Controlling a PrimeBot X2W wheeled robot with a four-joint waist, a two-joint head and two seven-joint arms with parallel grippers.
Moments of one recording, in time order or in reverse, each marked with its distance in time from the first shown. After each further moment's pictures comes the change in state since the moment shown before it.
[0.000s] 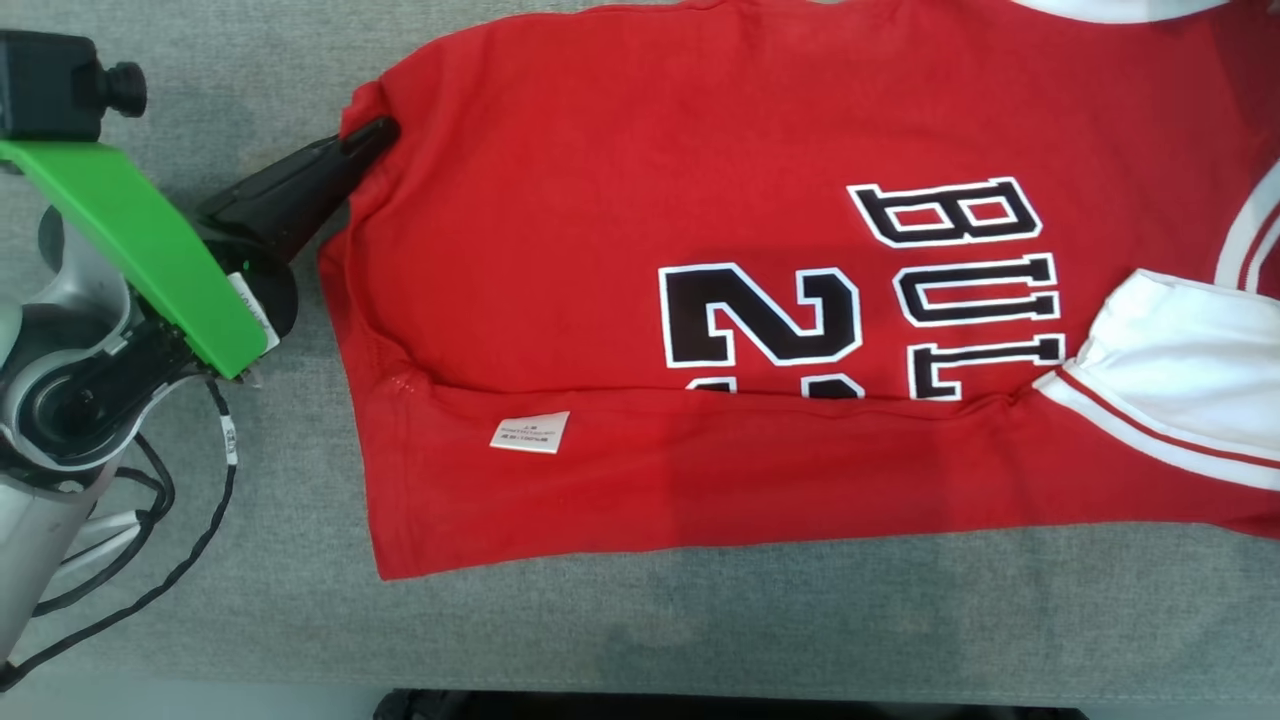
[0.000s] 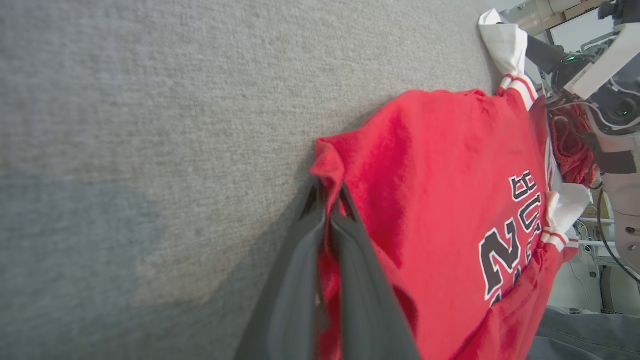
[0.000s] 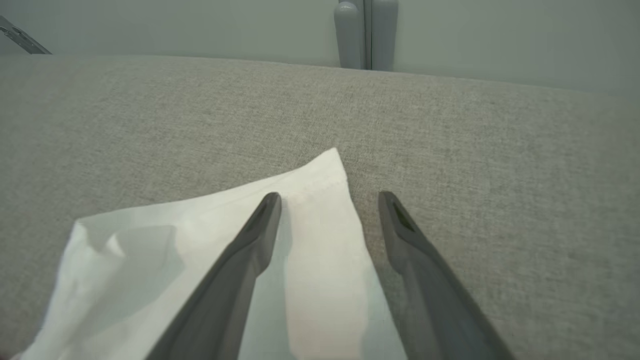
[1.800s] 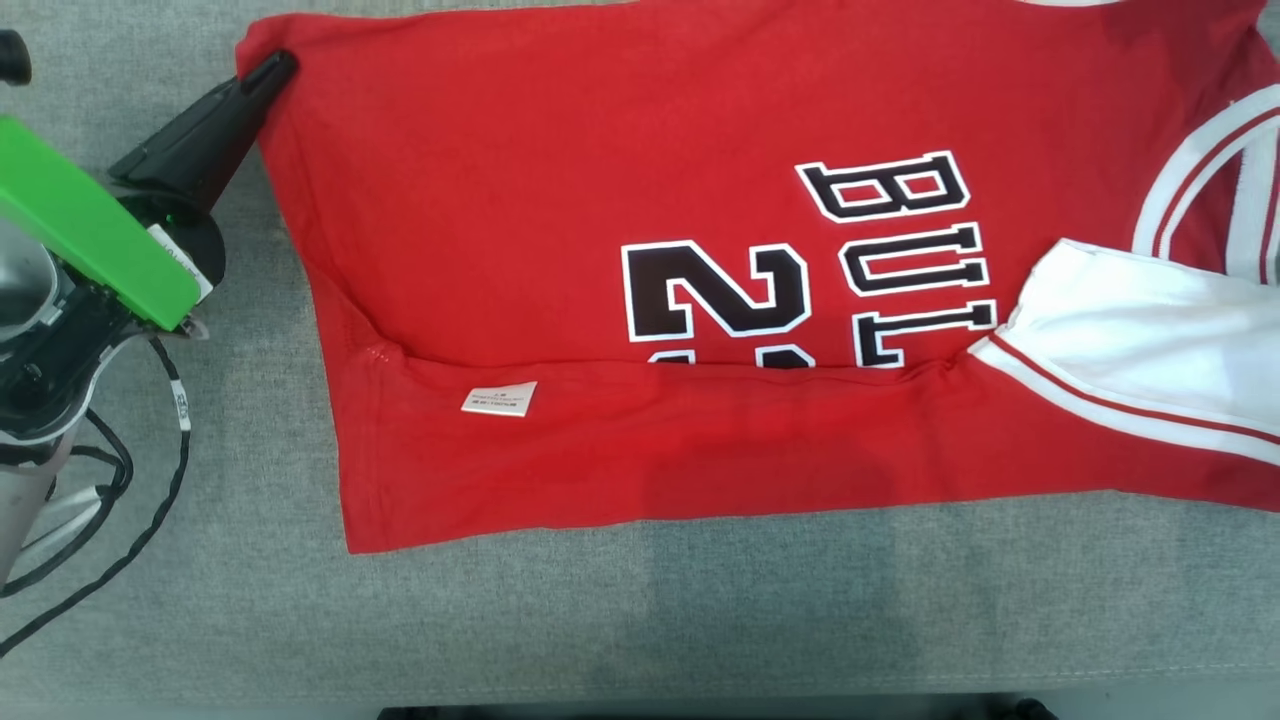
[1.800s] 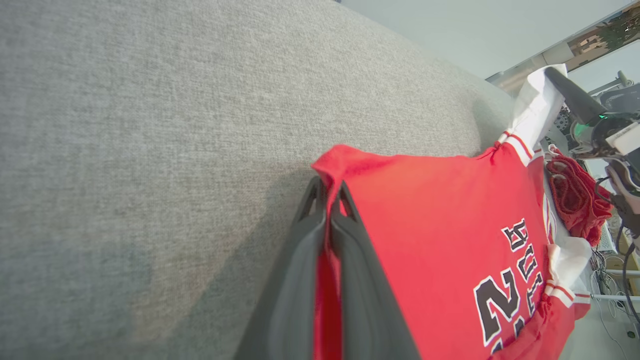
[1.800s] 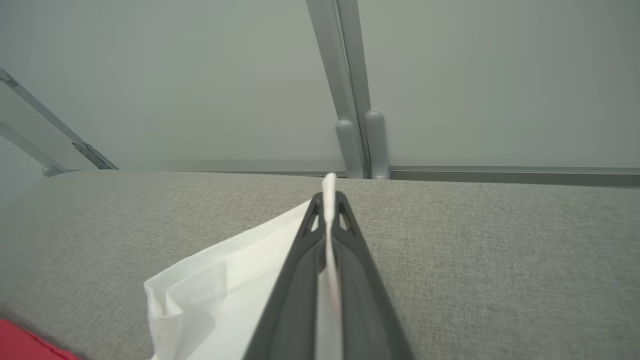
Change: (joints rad) left arm -0.006 -0.010 0.062 0.109 0.022 -0.030 -0.115; right arm -0.007 0.051 -0.050 0.070 0.070 0.071 -0.255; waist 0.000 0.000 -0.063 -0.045
